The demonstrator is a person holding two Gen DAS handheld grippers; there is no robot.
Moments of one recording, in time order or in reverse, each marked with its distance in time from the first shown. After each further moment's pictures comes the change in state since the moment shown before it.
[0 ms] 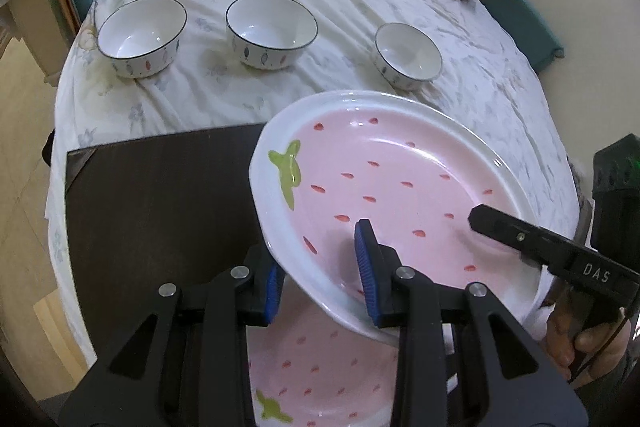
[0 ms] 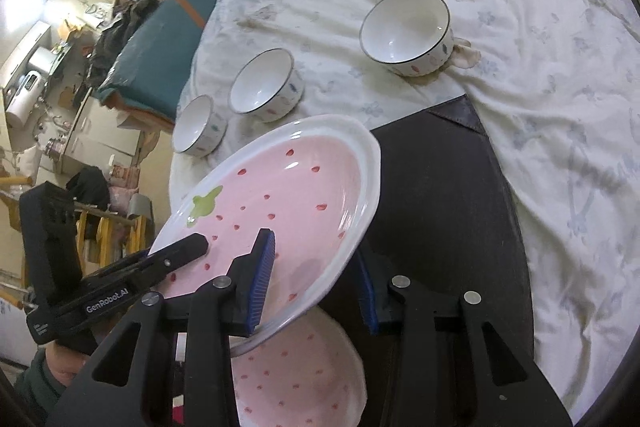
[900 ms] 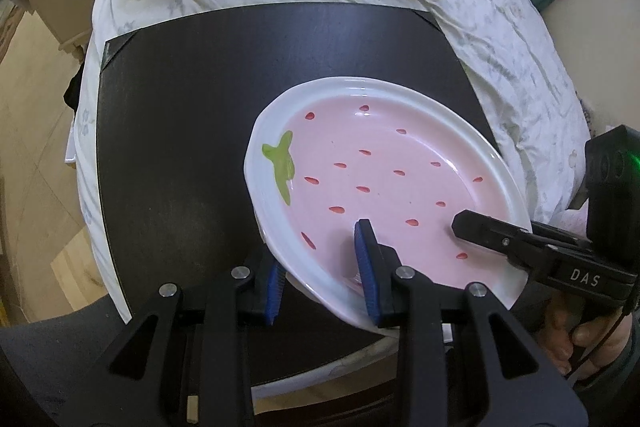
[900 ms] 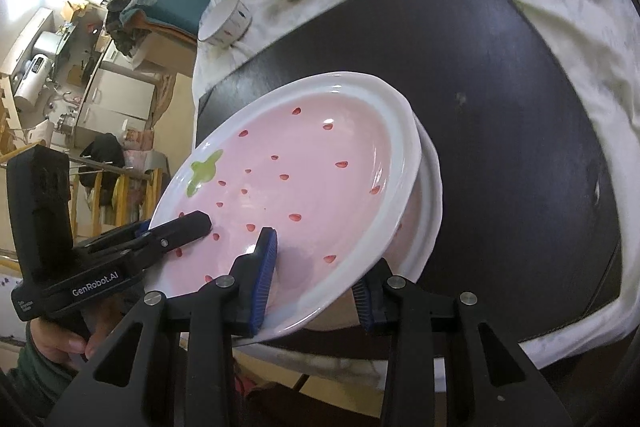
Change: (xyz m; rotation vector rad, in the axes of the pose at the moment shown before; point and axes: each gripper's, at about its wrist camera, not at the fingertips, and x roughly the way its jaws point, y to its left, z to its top) left arm -0.025 0.011 -0.114 0.049 0.151 0.065; right arm 0.008 0.023 -0.150 0.072 0.132 0.059
